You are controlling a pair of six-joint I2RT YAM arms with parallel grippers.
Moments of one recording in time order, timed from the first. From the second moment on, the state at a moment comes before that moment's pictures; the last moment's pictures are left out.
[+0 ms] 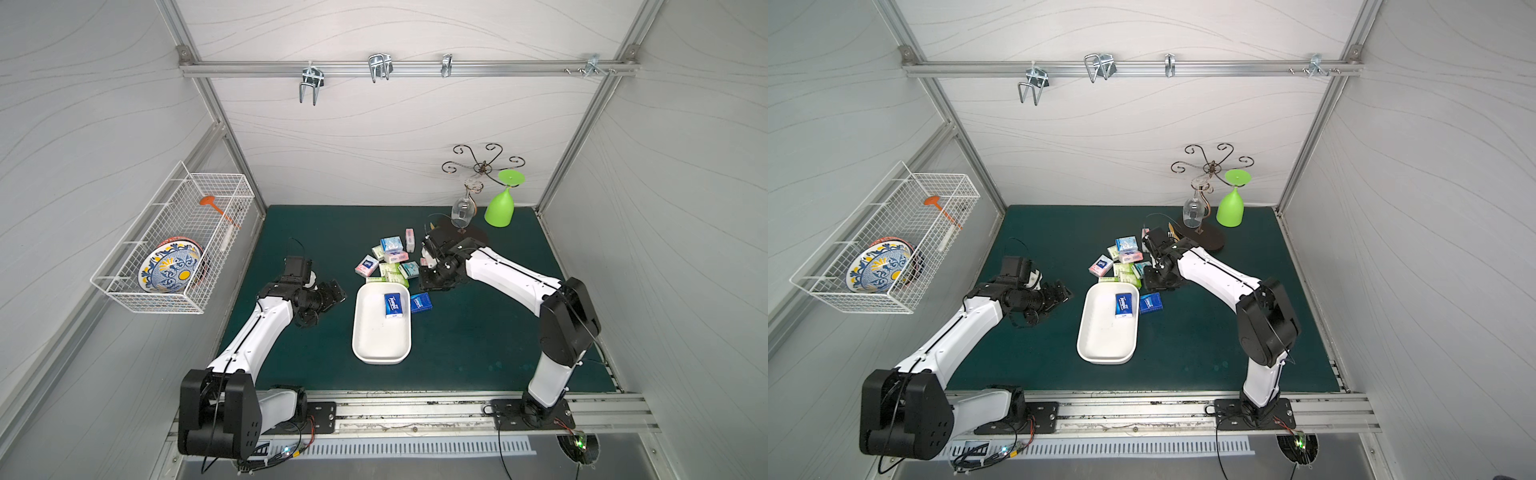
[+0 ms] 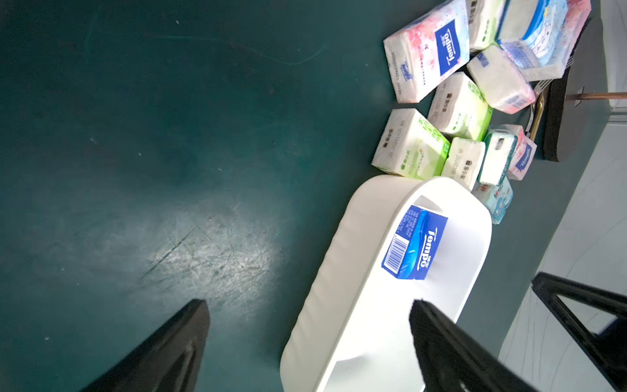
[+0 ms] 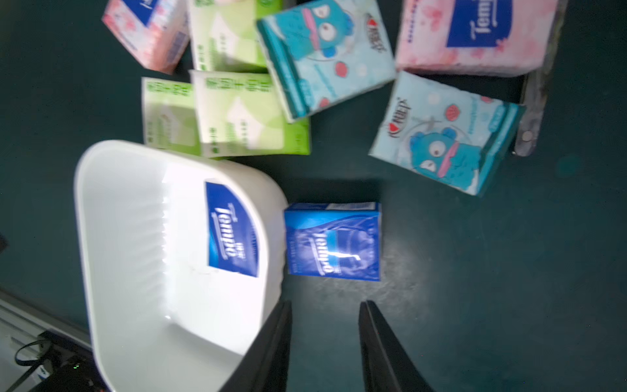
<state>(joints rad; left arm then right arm) -0.06 1.22 0.81 -0.73 0.33 -0.64 0.67 1.79 1.42 -0.85 -0.15 0.47</state>
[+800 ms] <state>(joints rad) -0.06 1.22 0.79 -0.74 0.31 -0.63 0.63 2.02 1.48 -0.70 -0.33 0.27</state>
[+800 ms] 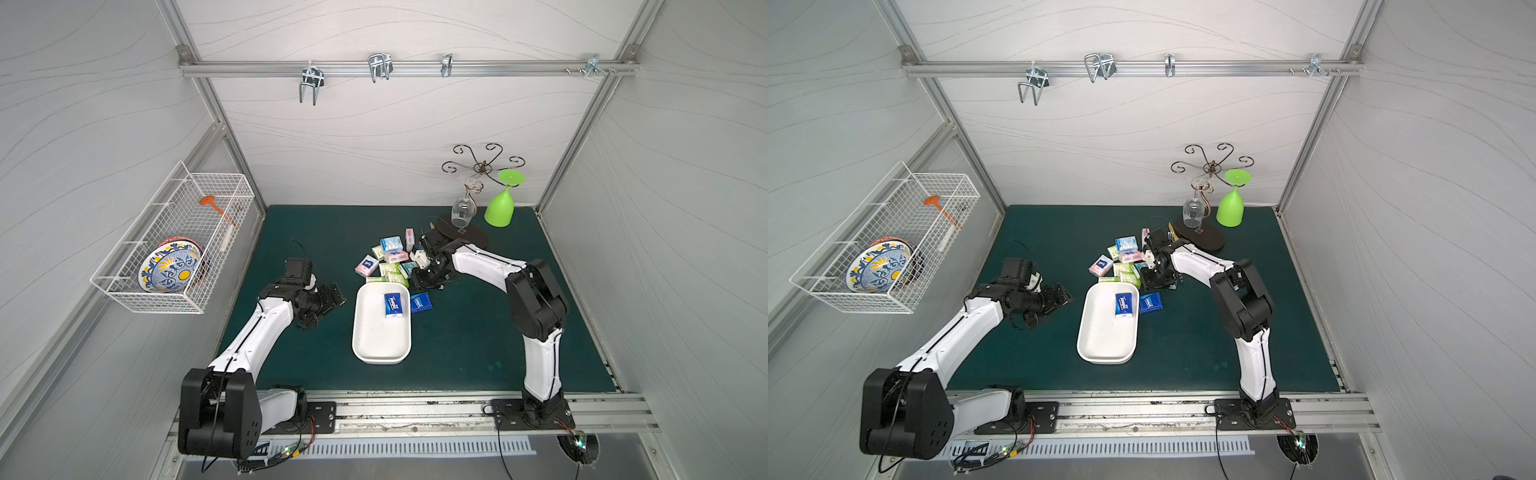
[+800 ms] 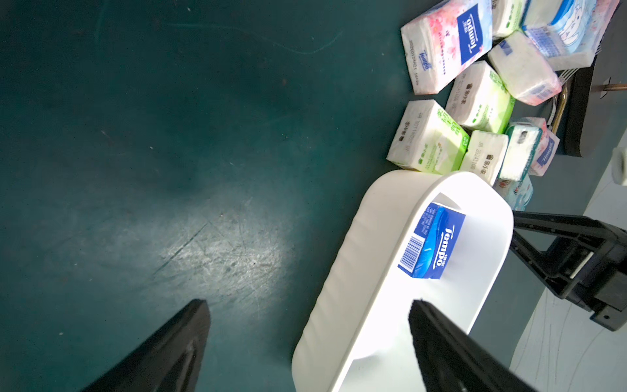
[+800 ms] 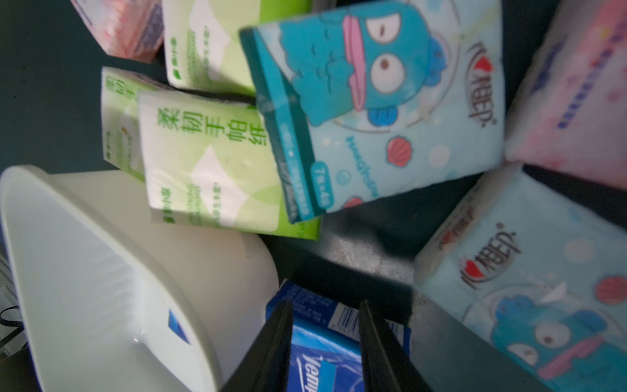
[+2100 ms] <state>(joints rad) -0.06 1.18 0.79 -0.77 0.27 -0.63 0.82 1.78 1.31 -0.73 -0.05 -0.06</state>
